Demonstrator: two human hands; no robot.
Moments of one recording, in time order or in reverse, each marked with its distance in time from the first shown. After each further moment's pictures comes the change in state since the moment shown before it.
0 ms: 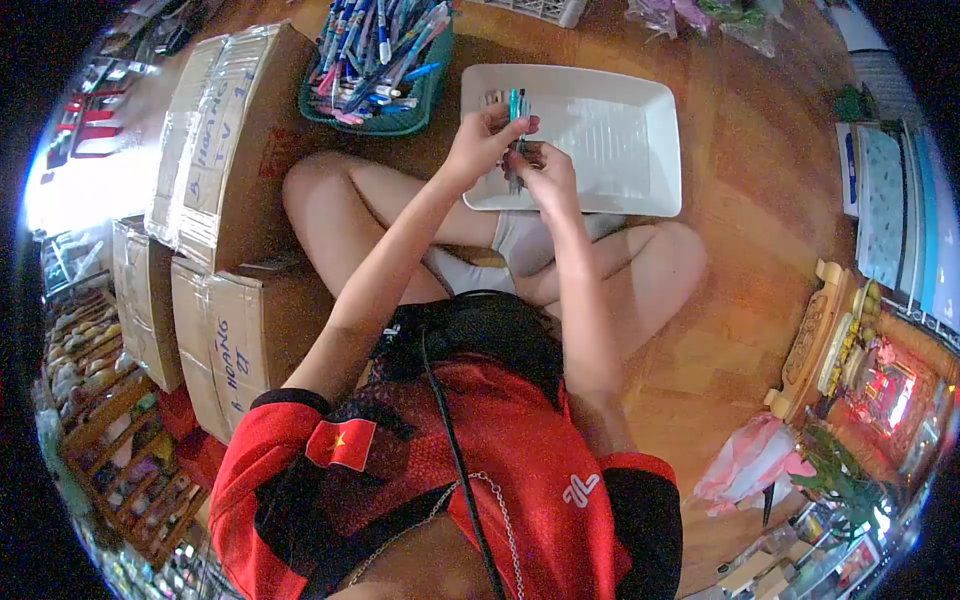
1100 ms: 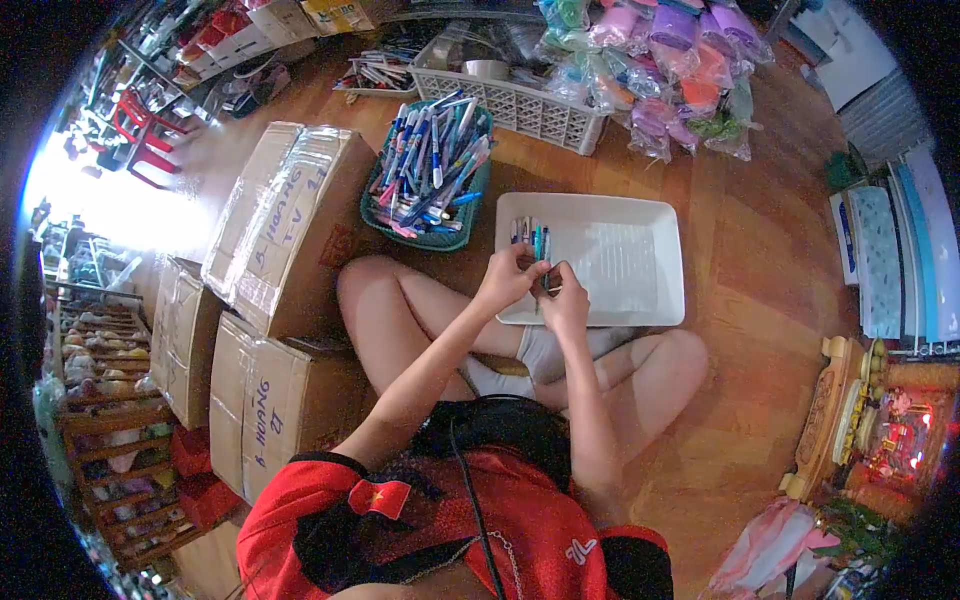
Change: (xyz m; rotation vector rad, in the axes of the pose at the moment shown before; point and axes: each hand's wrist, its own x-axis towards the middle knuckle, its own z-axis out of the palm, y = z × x) left_hand -0.023 0.014 0.003 0.433 0.175 0.096; right_hand -0.019 -0.011 0.010 -0.507 0.282 -0.183
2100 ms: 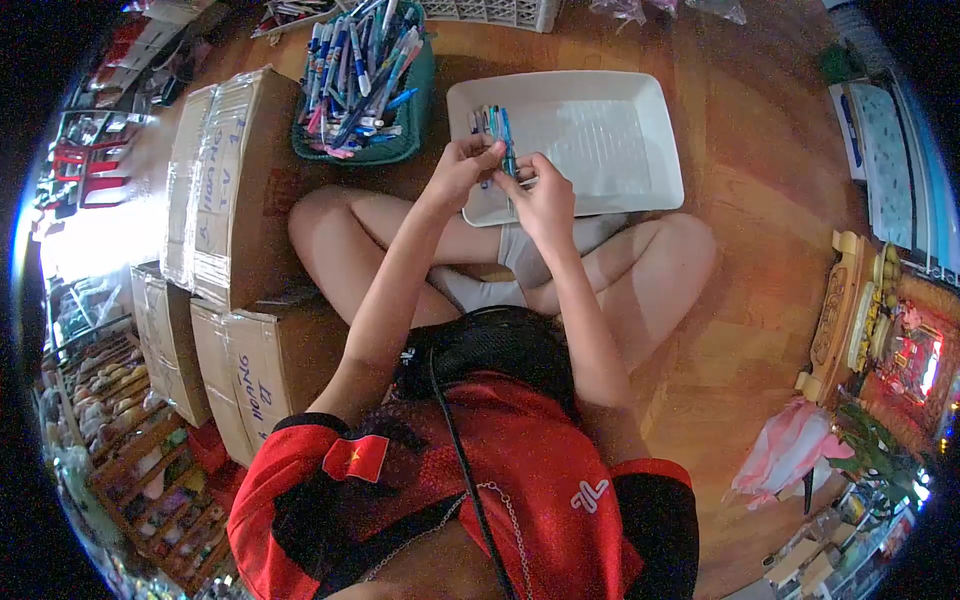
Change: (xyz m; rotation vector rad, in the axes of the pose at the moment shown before) left_hand 0.014 -0.030 0.000 -0.607 -0.228 -0.280; right_hand -0.009 -0.001 -0.003 0.207 0.057 -0.035
